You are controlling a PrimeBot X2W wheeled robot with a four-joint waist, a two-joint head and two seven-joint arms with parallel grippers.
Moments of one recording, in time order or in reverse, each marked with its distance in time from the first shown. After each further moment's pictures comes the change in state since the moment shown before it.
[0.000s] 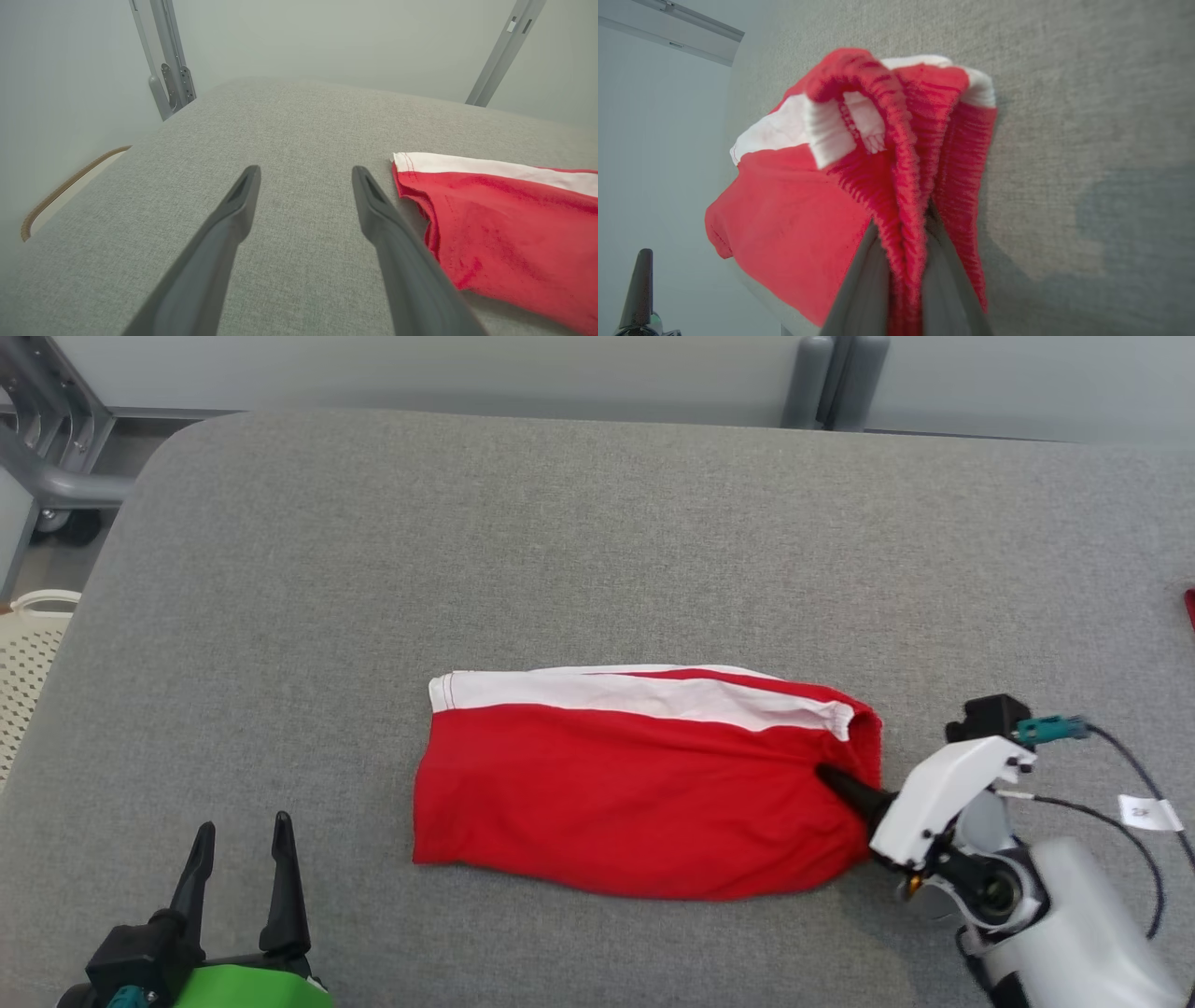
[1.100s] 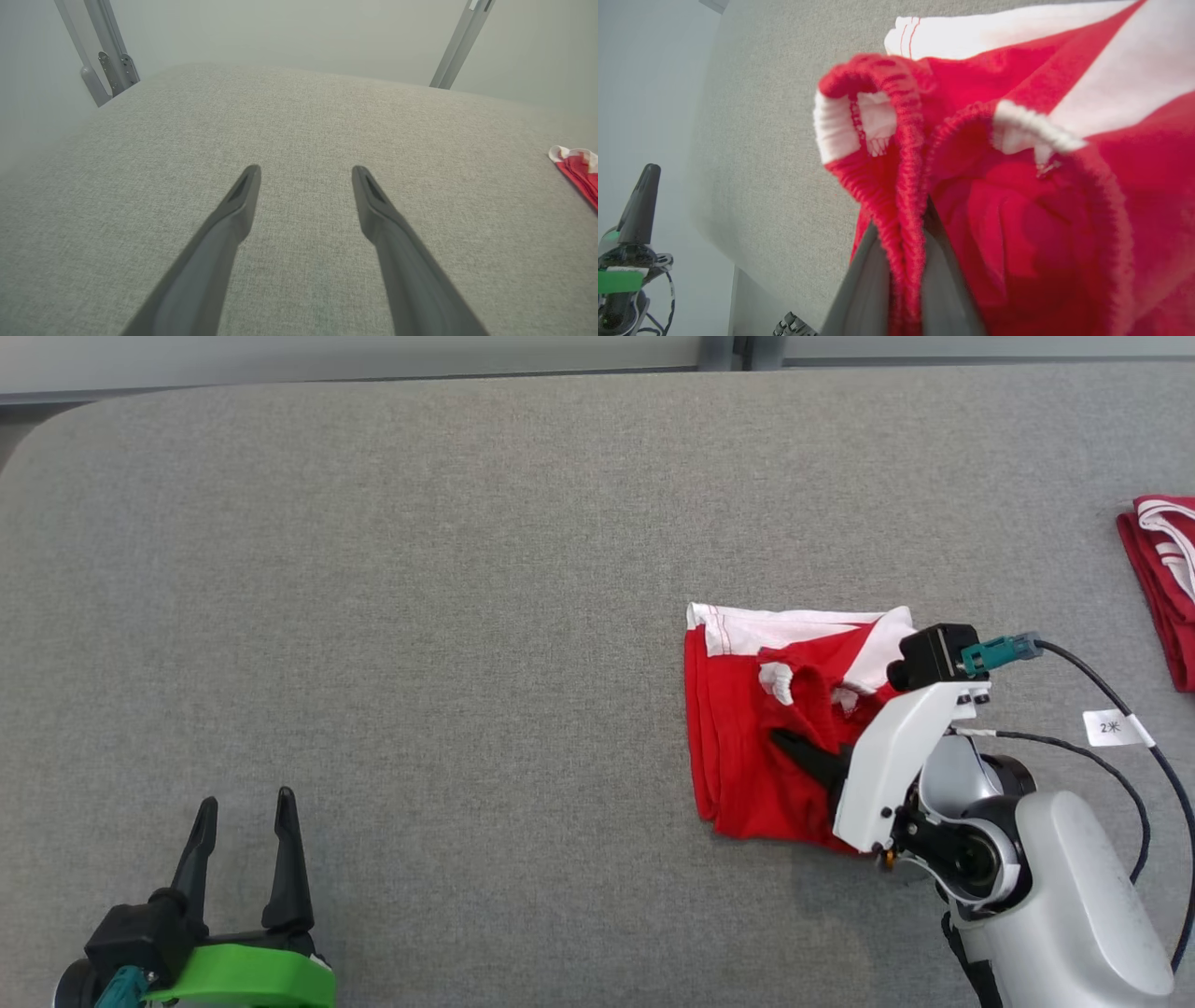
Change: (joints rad) left arm -0.027 -0.002 -0.011 -0.016 -0.011 0.000 0.000; right arm 0.028 0.021 0.029 -0.399 -0.170 0.000 0.321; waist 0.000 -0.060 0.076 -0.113
